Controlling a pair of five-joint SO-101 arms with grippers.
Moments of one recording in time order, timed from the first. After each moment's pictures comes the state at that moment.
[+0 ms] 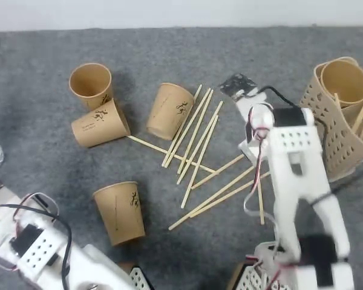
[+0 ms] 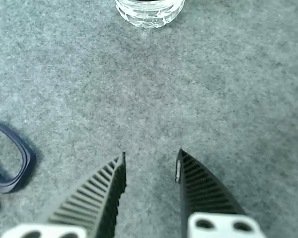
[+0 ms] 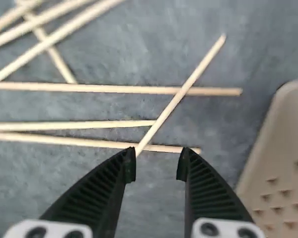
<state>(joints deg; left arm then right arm) -60.0 -57.2 80.0 39.5 0.3 -7.5 -10.9 21.5 77.3 29.4</state>
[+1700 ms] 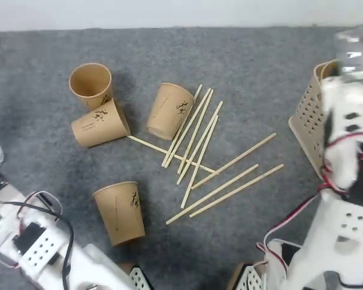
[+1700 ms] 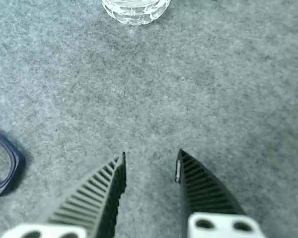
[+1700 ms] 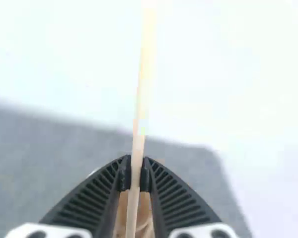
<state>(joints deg) -58.0 -57.2 80.6 39.5 0.3 16.5 -39.8 -0.3 58.3 21.9</state>
